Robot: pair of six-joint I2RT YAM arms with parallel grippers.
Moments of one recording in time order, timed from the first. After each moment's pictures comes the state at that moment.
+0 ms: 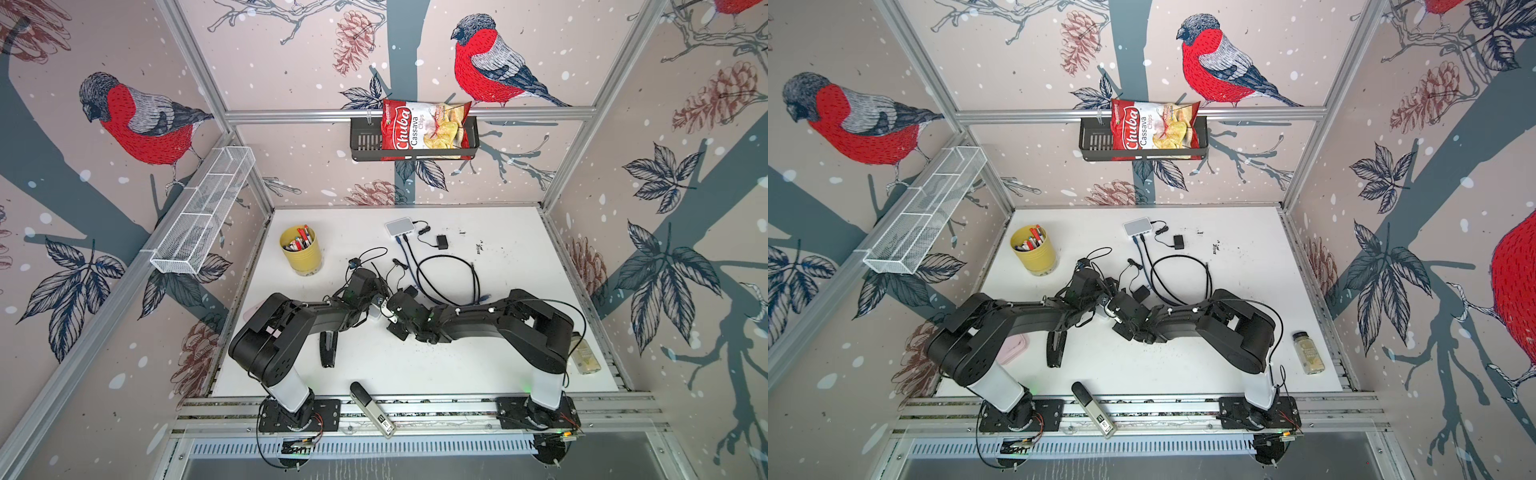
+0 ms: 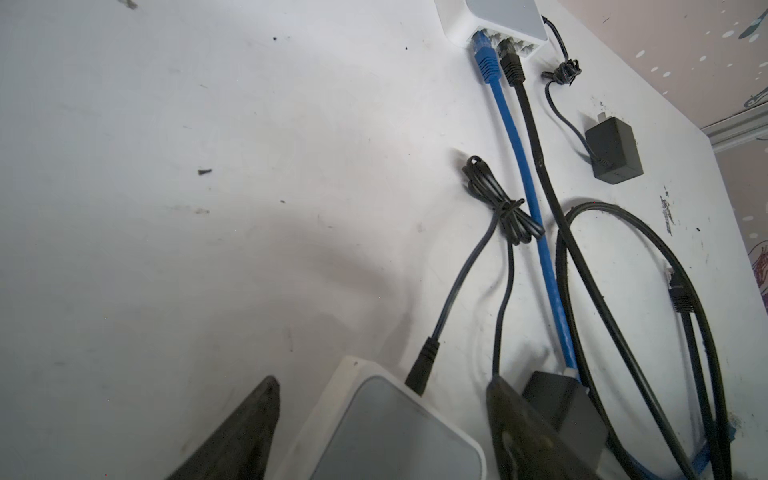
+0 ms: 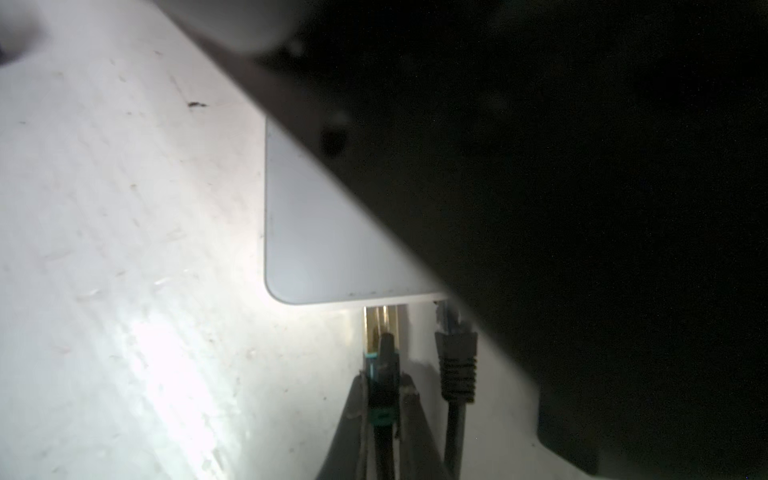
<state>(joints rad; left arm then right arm) -0.56 1.66 0.62 0.32 -0.07 -0.78 1.11 1.91 1.00 0.06 0.21 -0.13</state>
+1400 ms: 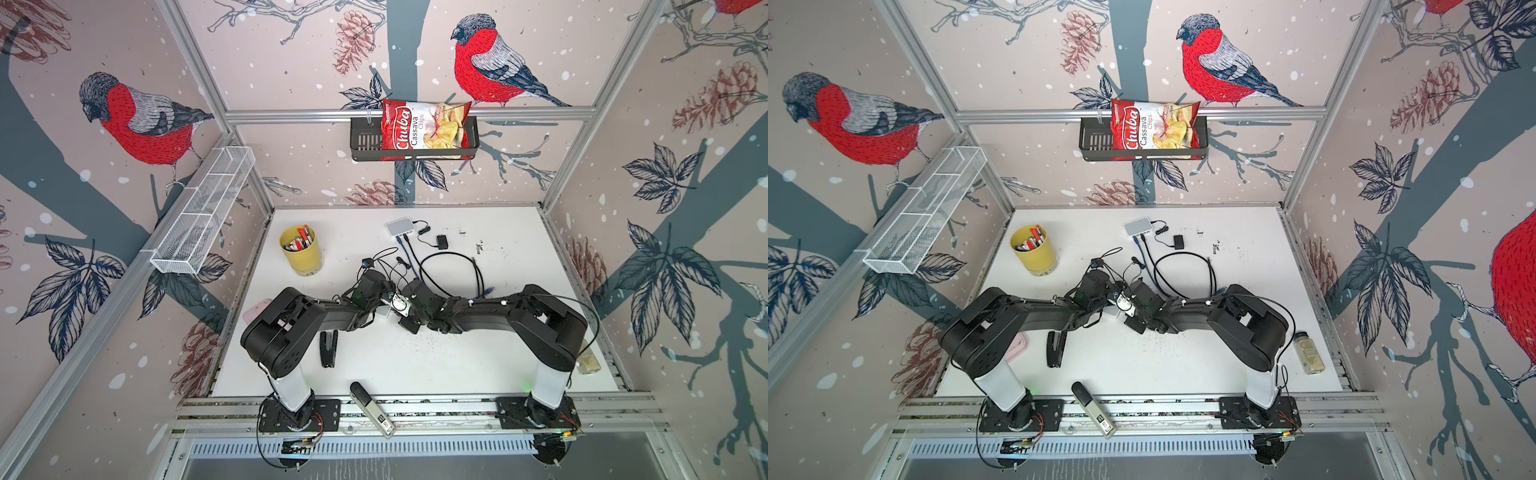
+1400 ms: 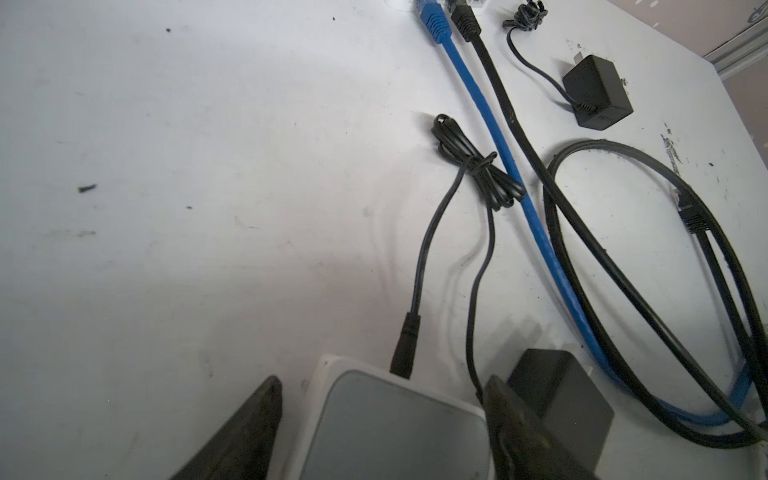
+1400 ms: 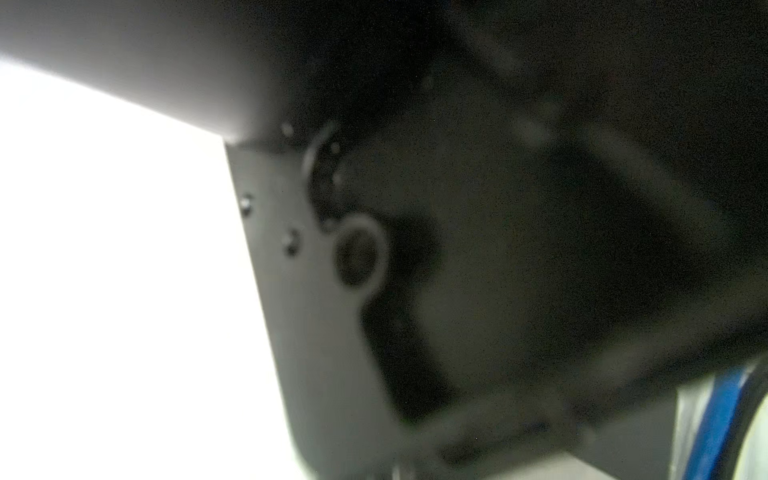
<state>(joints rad) -0.62 1.72 0.66 0.35 -0.09 -0.65 0.99 1.85 0.94 0.07 -0.01 -0.24</state>
